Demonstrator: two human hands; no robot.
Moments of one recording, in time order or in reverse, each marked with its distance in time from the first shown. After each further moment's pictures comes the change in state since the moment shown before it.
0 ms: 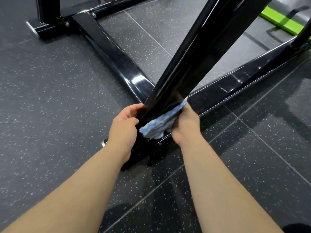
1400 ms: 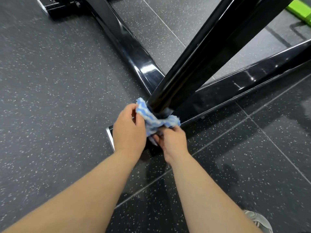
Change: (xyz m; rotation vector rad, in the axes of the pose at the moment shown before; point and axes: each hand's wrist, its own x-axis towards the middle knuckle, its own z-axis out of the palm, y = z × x) left_hand -0.007 -0.043 0.000 0.468 0.319 0.215; right_hand -0.021 0.073 -0.012 -0.120 0.006 0.119
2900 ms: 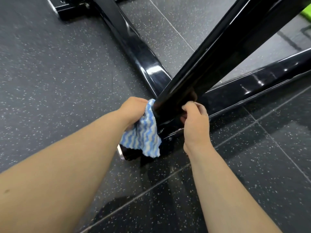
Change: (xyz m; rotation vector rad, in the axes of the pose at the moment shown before) left_hand 0.082 -0.007 0.001 -0.108 -0.549 -0.312; right_hand -0.016 -0.053 0.003 -0.217 0.083 -0.360
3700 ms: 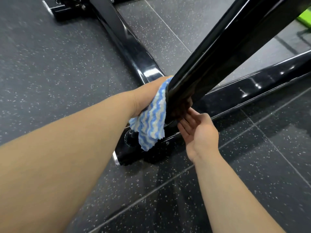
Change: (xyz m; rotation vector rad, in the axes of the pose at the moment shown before) left_hand -0.016 0.077 0.022 -0.156 -0.426 0.105; right_hand 0.017 0.007 -0.015 0.319 -0.004 0.230
